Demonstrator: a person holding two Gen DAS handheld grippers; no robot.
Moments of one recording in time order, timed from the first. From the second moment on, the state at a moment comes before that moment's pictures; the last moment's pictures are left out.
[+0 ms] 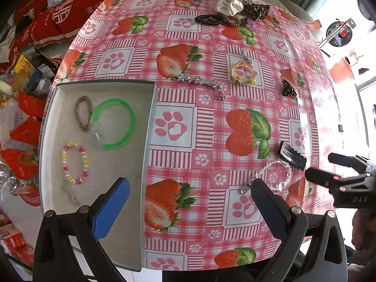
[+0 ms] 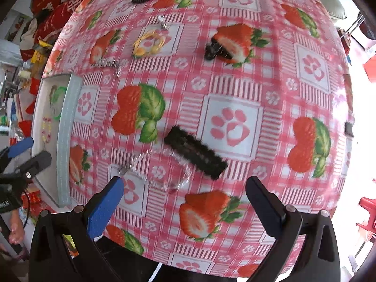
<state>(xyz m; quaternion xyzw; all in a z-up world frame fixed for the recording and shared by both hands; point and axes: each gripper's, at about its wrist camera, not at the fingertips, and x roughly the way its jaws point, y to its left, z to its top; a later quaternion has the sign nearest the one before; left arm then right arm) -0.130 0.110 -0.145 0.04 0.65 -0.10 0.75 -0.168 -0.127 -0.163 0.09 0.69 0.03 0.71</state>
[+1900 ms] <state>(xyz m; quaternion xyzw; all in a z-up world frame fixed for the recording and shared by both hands) 0.008 0.083 -0.239 -0.17 0.67 0.16 0.70 0.049 -0.080 -0.209 -0.06 0.66 0.13 0.74</state>
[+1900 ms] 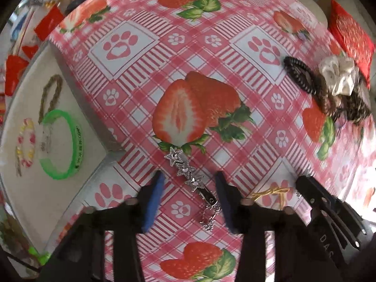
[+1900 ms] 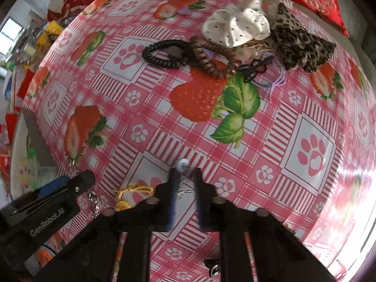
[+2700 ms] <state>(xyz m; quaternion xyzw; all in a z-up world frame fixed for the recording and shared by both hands) -0.045 0.077 -0.171 -0.11 0.66 -0.01 0.74 -0.018 -0.130 -0.166 0.09 0.66 0.13 0.74</state>
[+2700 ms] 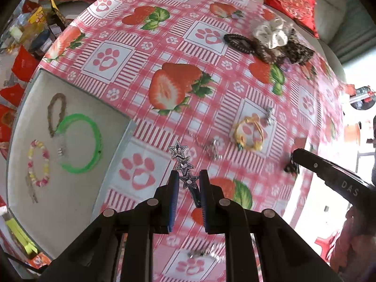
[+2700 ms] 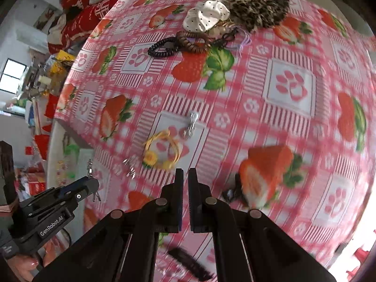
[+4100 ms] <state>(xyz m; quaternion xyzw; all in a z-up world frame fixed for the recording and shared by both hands) -0.110 0.103 -0.133 -0.05 0.64 -0.06 0.77 -0.015 -0.132 -0.144 0.11 0.63 0.06 0.77</state>
